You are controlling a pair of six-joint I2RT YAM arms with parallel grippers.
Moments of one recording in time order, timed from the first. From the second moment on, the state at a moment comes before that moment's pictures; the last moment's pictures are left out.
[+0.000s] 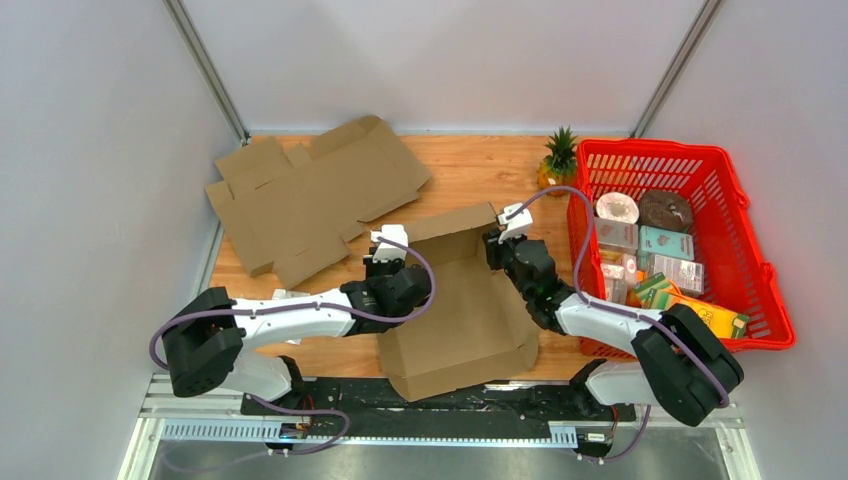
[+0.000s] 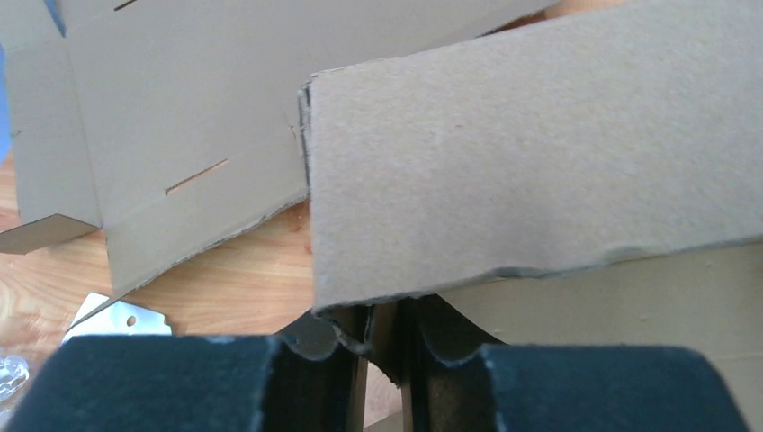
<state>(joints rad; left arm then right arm) -1.09 1.37 0.75 -0.22 -1.13 -0.62 0.64 1.29 0.43 0.66 0.24 0.09</state>
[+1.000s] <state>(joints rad) -1.10 1.30 0.61 -0.02 -1.22 -0.59 0.89 1.62 0.58 0.80 0.88 0.10</state>
